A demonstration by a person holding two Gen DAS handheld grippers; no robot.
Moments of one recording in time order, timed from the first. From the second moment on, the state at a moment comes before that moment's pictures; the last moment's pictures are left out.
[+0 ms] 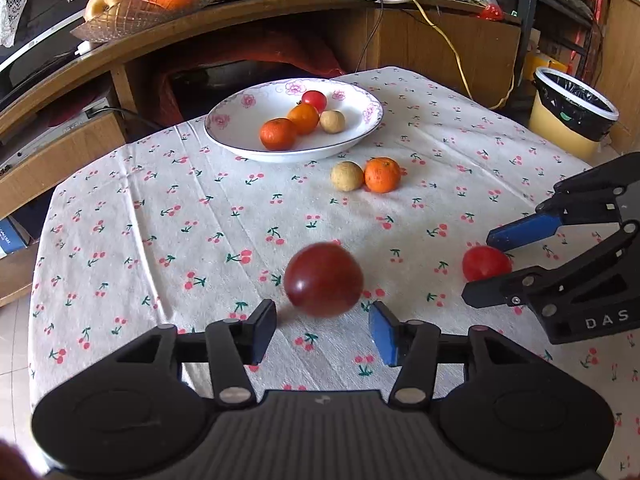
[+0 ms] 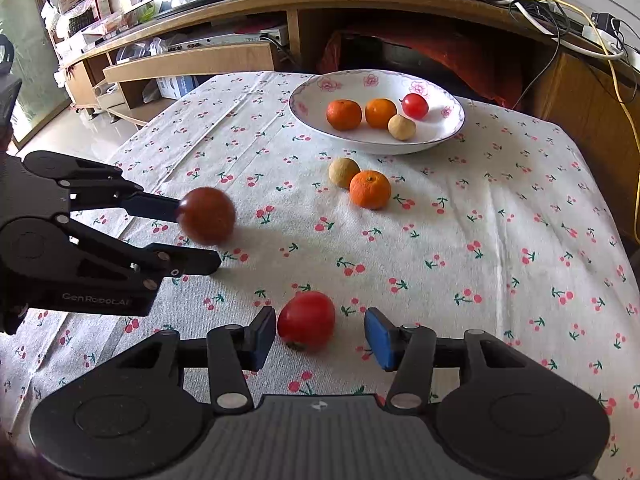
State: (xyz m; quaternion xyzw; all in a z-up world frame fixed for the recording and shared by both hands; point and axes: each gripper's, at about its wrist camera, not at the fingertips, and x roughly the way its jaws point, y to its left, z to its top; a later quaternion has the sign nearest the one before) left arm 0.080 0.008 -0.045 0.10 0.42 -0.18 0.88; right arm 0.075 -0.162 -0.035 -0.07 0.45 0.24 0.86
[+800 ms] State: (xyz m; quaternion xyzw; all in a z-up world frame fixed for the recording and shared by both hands) left arm 0.131 0.001 -0.055 0.06 0.39 -0.18 0.90; right arm 0.090 -0.160 -0.035 -0.05 0.46 0.25 0.85
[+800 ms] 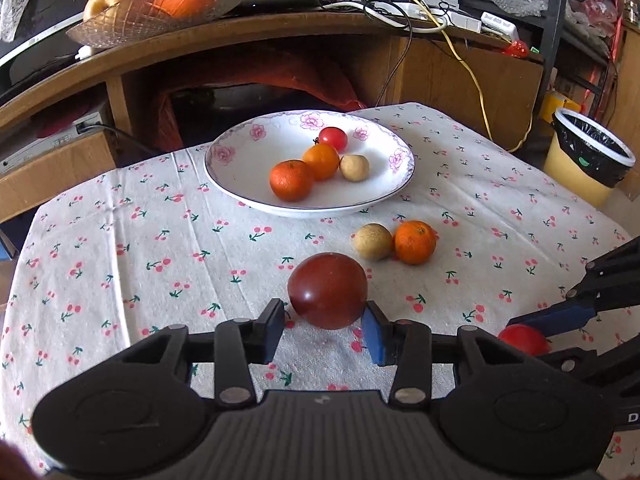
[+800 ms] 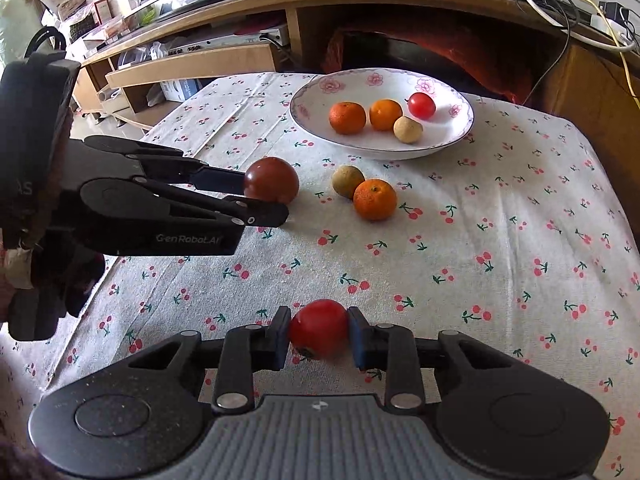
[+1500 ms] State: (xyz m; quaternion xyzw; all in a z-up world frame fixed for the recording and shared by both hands) left arm 0.138 0.006 -0.026 0.02 0.36 -0.19 0.91; right arm 0.141 -0.168 -0.004 -0.02 0.41 0.20 0.89
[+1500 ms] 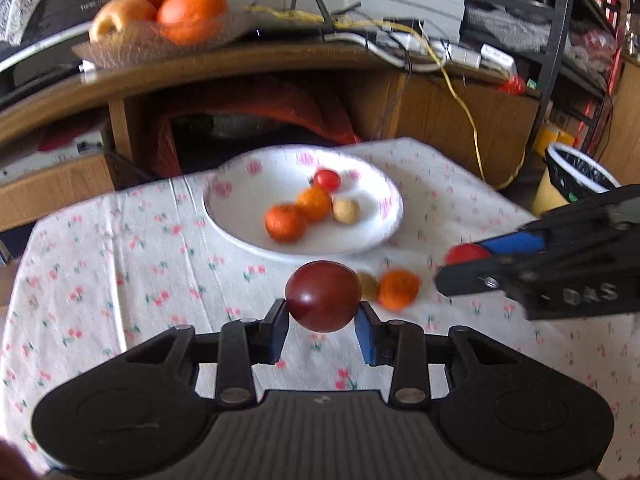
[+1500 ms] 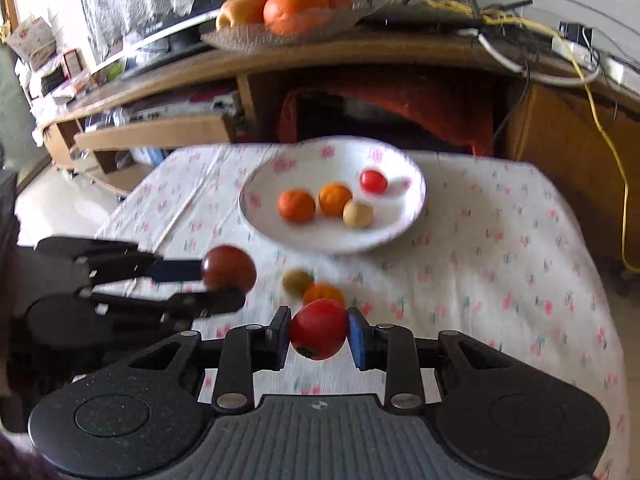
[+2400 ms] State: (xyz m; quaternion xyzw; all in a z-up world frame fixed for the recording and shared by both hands) left arm 0.188 -0.004 -0.033 0.02 0.35 -0.17 0.92; right arm 0.203 -0.158 -0.020 -0.01 0.37 0.19 0.91
